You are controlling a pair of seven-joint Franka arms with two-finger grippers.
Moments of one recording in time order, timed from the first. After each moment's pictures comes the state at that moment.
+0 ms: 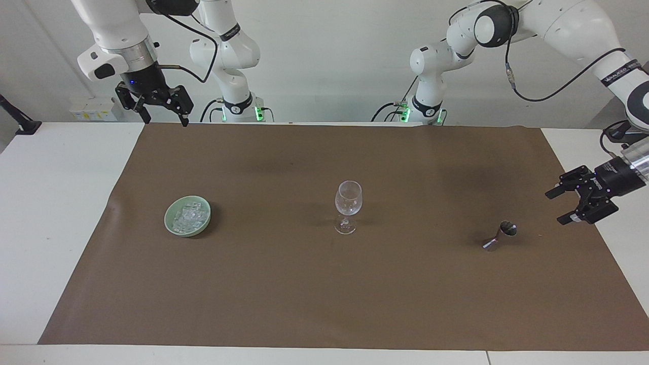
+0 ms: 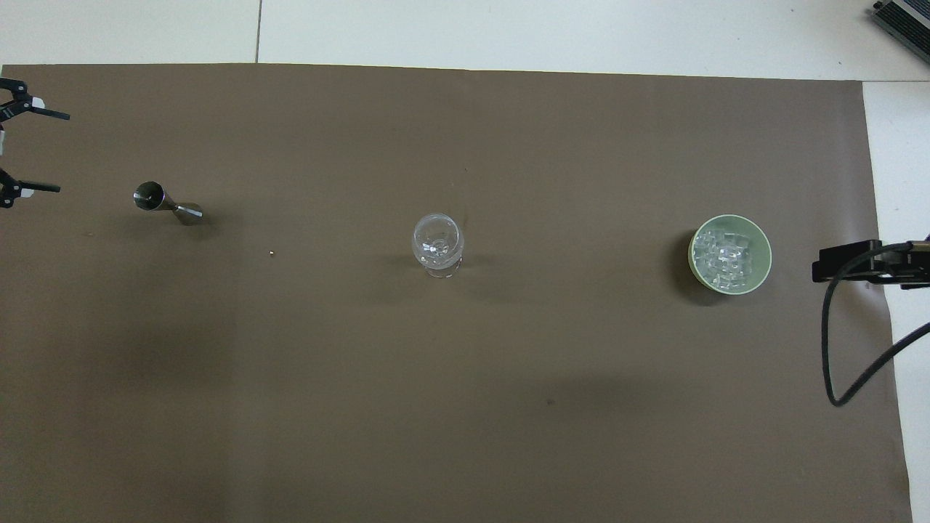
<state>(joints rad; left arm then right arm) 0.26 0.50 0.07 -1.24 -0.67 1.58 -0.84 -0.02 -0.14 -0.01 -1.70 -0.02 1.57 0.08</state>
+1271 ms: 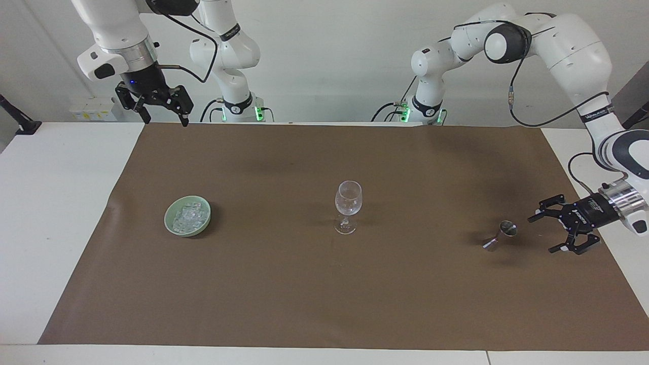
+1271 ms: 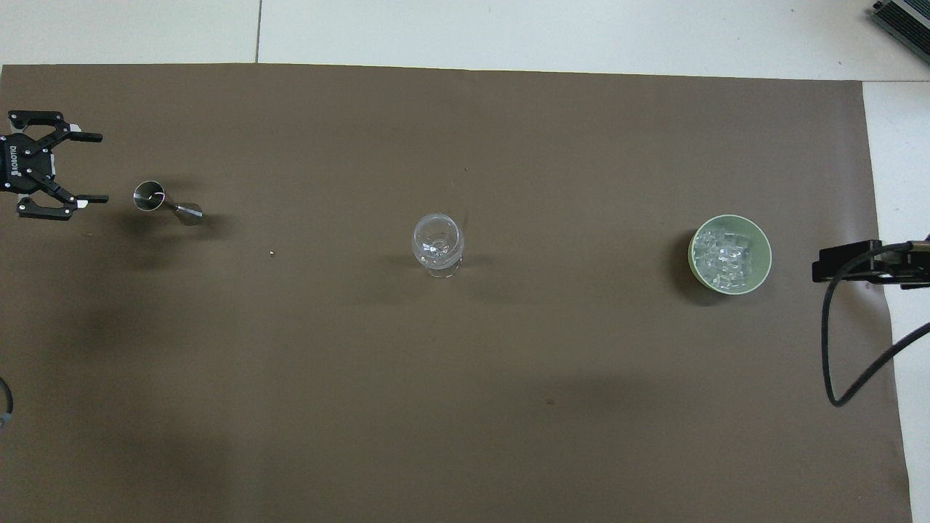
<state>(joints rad) 0.39 0.64 -0.01 -1.35 -0.84 1.69 -1.00 -0.02 -0.14 -0.01 -1.70 -0.02 1.57 0.08</state>
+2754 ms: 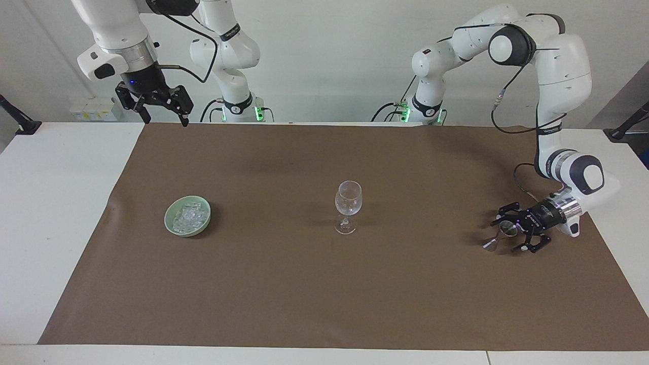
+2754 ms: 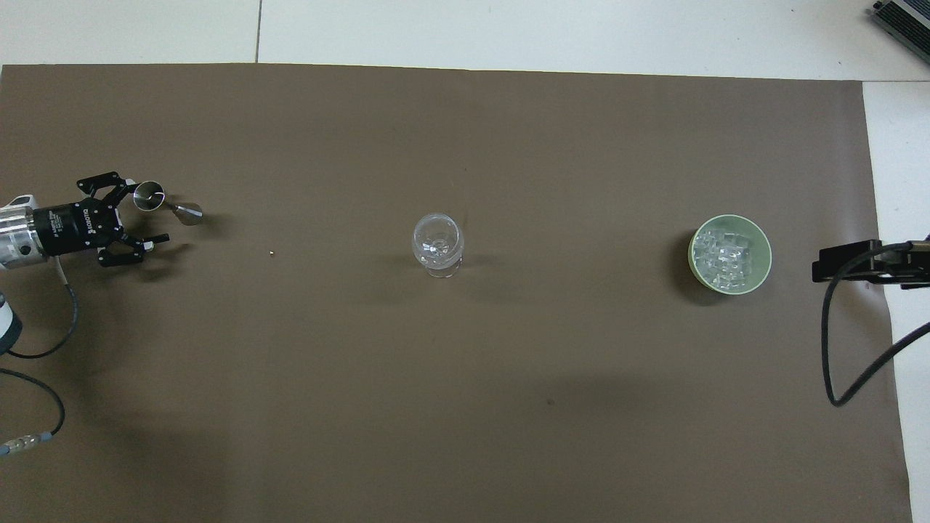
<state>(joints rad) 0.43 0.63 -0.02 -1.76 -1.25 1.77 -0.68 -0.02 -0.14 -0.01 -1.70 -0.02 1.57 0.08</state>
